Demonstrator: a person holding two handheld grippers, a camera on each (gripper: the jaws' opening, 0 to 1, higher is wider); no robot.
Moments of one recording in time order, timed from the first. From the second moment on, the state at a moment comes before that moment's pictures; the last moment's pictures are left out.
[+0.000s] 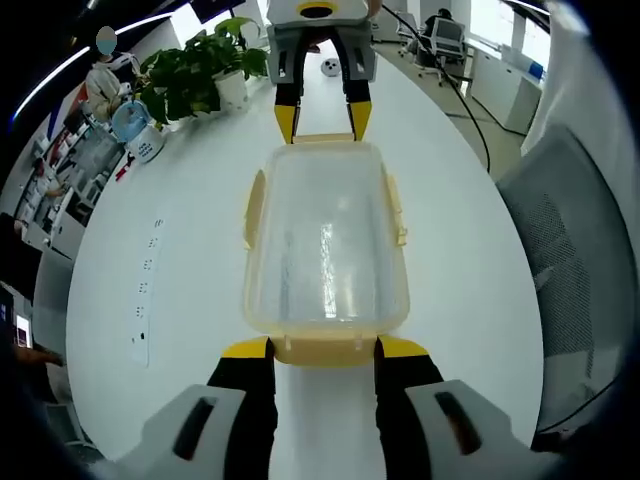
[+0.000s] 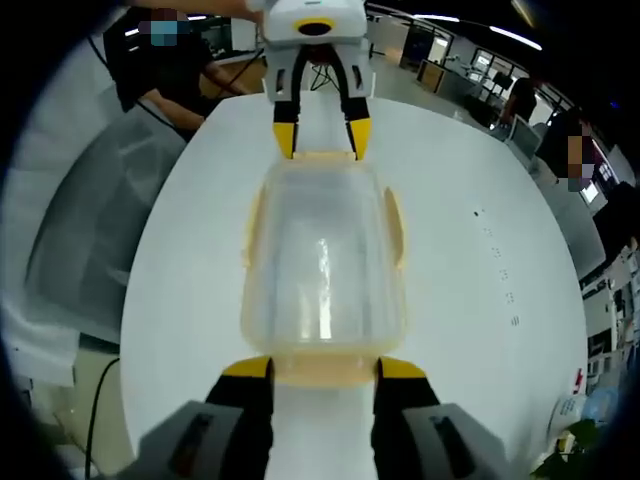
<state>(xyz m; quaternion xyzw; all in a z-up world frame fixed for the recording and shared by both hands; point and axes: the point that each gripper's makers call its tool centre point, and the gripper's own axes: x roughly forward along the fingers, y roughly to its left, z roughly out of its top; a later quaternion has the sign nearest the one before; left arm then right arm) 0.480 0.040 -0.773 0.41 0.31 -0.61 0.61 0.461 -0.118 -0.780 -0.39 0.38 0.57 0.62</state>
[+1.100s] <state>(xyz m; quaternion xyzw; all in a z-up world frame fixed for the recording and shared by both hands) 0.486 0.039 -0.796 0.40 0.33 -0.61 0.60 0.465 -0.120 -0.801 -0.37 0.39 0.57 0.62</state>
